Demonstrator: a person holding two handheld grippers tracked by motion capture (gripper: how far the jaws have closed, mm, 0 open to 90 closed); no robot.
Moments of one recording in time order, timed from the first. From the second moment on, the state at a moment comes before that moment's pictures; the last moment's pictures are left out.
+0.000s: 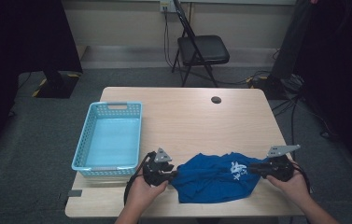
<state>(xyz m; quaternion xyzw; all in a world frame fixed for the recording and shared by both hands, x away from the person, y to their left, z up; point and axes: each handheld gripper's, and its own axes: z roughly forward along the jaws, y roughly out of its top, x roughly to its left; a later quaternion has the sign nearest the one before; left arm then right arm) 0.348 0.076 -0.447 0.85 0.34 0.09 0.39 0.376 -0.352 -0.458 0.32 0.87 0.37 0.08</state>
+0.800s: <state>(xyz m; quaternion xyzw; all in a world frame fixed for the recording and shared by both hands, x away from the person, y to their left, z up) 0.369 0.042 -0.475 0.86 0.34 0.08 0.37 0.397 -0.354 -0.473 0.34 0.86 0.35 0.10</state>
